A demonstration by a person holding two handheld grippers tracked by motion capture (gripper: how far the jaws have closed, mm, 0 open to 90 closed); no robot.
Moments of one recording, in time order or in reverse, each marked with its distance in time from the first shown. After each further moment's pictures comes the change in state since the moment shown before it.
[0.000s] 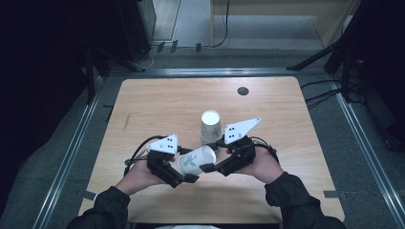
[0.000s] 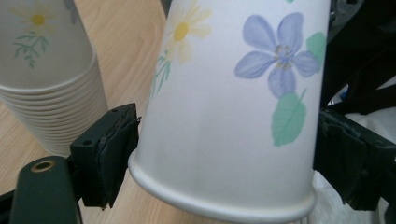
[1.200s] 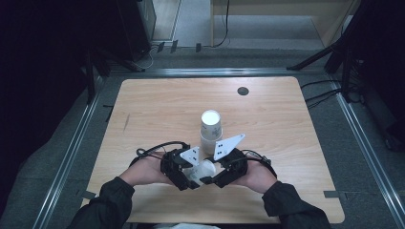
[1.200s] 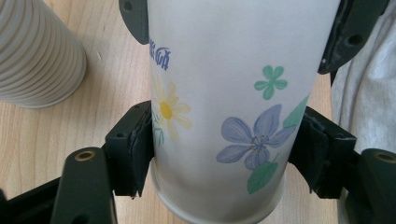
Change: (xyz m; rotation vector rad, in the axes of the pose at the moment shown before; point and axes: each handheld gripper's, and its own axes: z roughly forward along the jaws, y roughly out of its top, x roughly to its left) left arm 0.004 0.007 0.047 0.493 -0.007 0.184; right arm 0.001 -0.039 0.035 0.203 -0.077 -0.006
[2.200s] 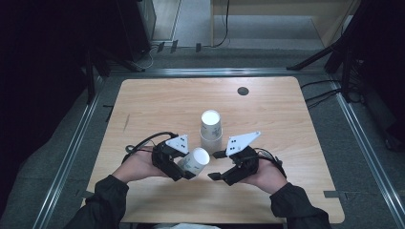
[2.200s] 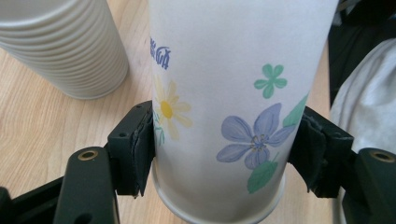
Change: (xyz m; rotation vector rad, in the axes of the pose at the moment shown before) left arm 0.014 -0.012 -0.026 -0.098 0.033 -0.097; right arm 0.000 -0.006 -0.029 -0.061 -0.062 0.049
